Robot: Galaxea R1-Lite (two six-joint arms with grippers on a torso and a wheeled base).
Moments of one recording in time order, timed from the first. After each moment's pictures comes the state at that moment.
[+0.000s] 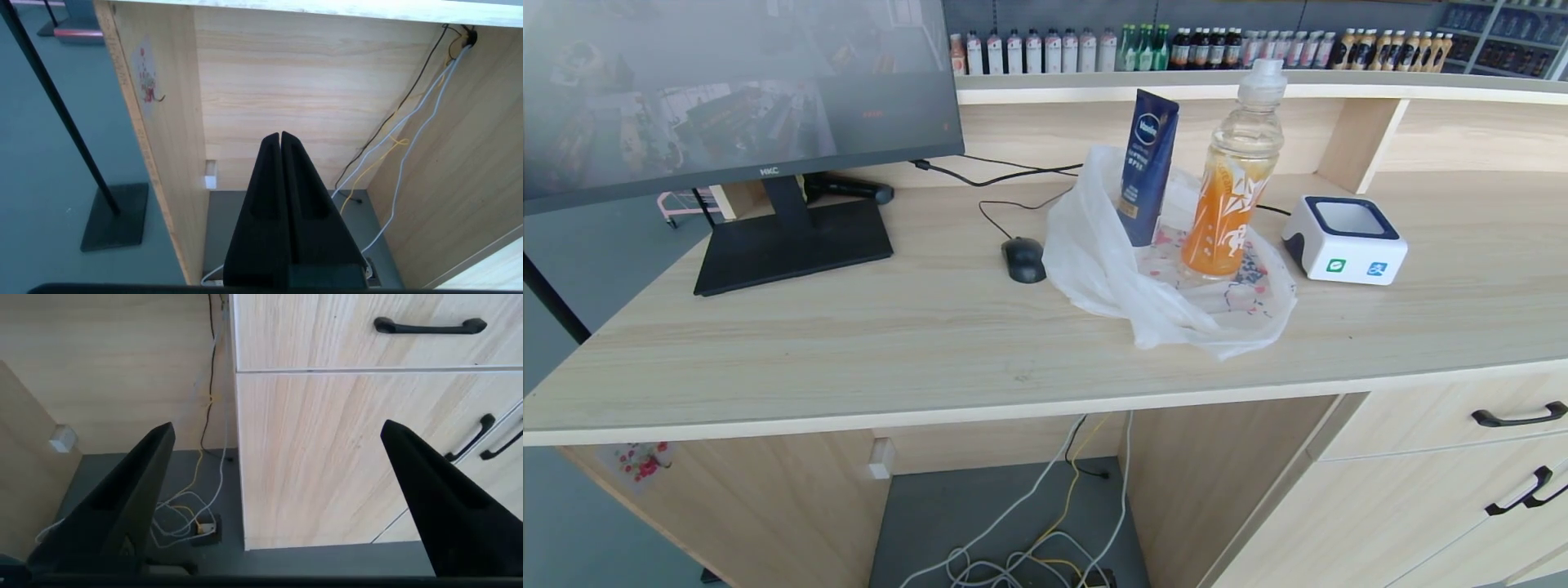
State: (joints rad) left arm 0.00 0.00 0.00 0.00 0.00 0.00; right arm -0.02 0.04 0.00 0.00 0.04 -0.04
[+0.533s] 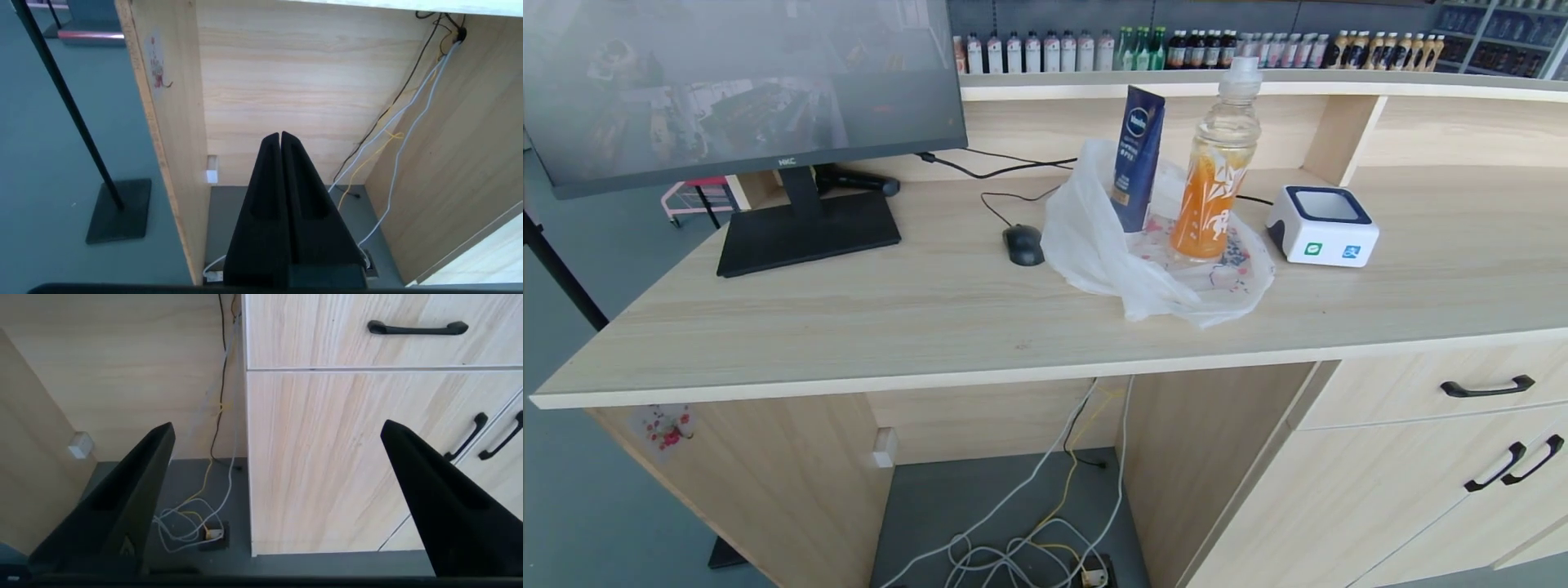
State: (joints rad) left arm 0.00 0.00 0.00 0.00 0.00 0.00; right arm 0.00 0.00 0.00 0.00 0.03 -0.03
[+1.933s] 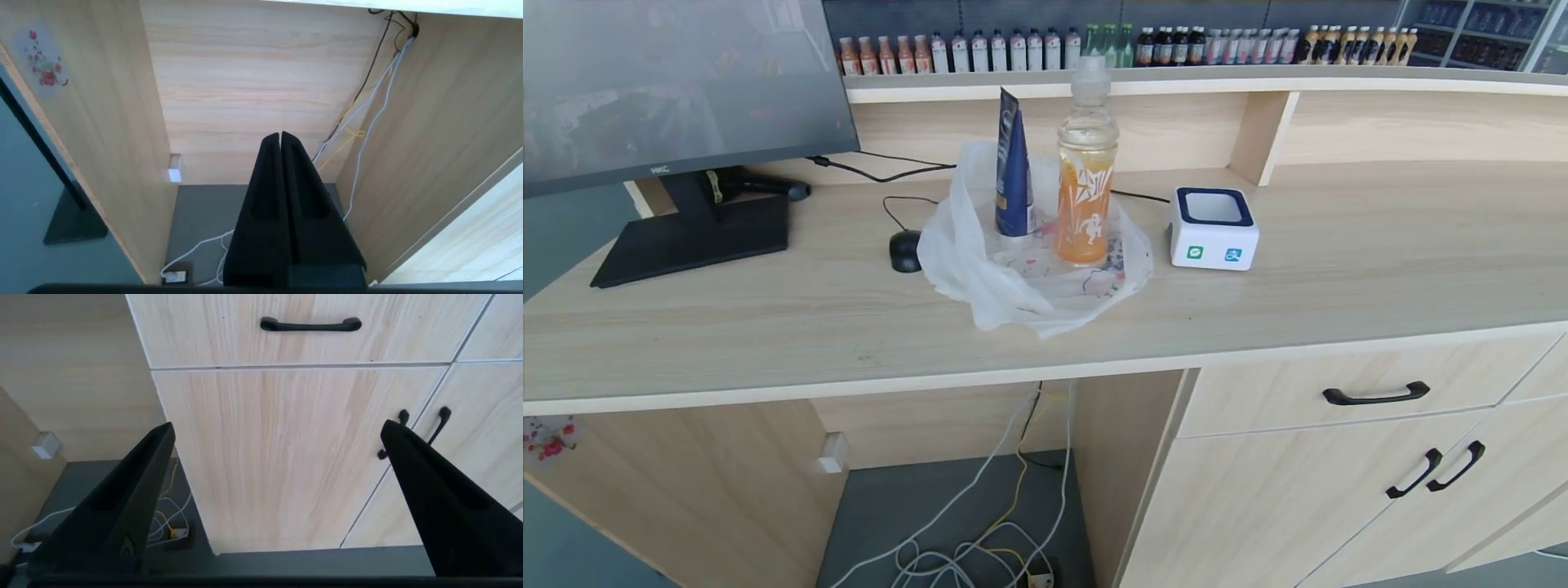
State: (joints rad) left arm 0.00 0.00 0.00 0.00 0.00 -0.01; right arm 0.00 0.00 0.00 0.00 0.03 -0.03
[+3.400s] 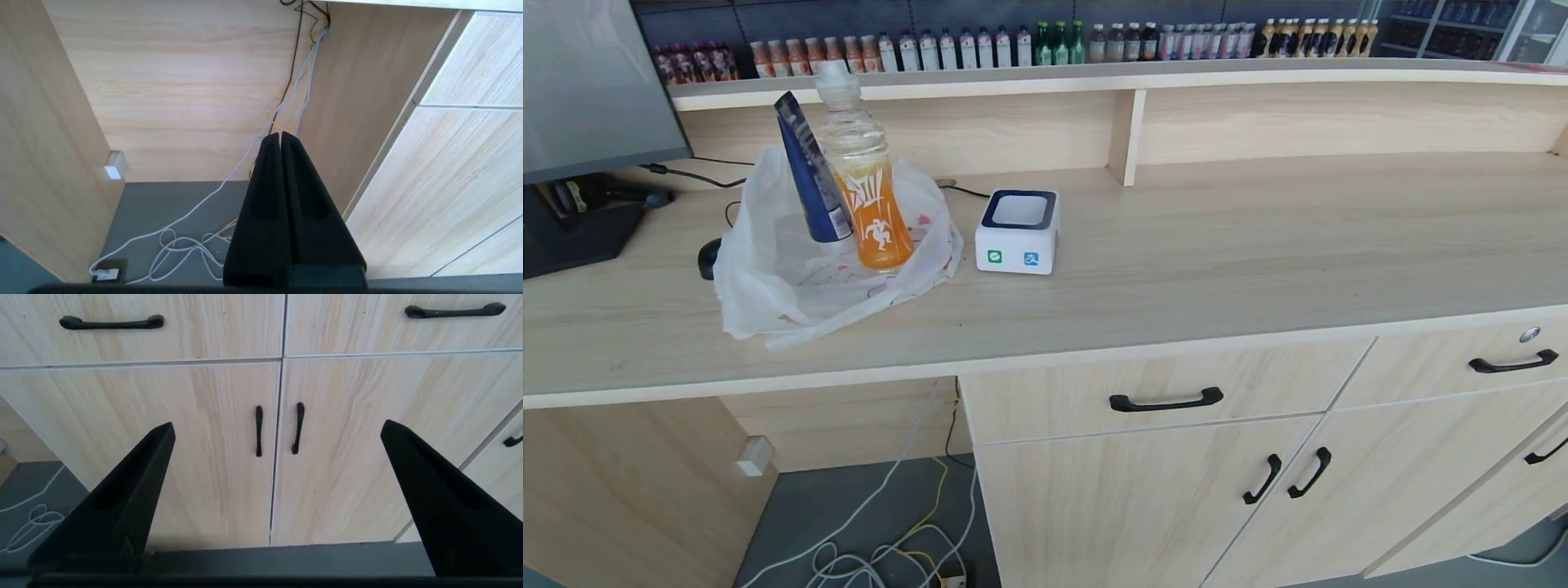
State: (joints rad) left arm 0.00 0.00 0.00 0.00 0.00 -0.01; right arm 0.00 0.00 0.00 0.00 0.03 -0.03
